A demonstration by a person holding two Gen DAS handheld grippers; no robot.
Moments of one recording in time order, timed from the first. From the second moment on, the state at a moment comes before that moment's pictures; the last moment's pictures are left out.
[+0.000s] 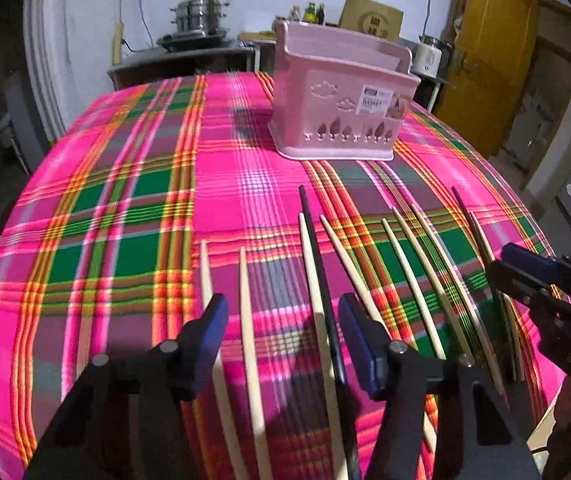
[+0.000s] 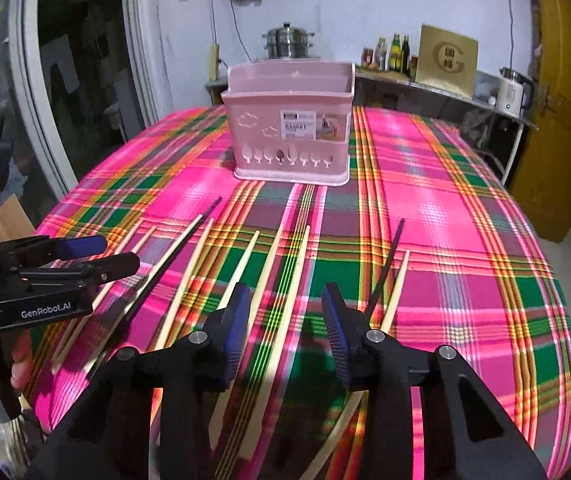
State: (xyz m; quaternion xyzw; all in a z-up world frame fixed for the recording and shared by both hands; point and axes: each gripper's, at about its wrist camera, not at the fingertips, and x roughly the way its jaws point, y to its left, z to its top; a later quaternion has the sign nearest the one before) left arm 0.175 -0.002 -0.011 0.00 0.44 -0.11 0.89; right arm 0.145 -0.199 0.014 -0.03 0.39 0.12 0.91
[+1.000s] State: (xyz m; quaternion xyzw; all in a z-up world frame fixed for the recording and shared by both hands) left arm 0.227 -0.035 -0.022 0.09 0.47 -0.10 0.87; right arm 0.202 -0.189 -0.018 -0.03 0.46 0.12 0.88
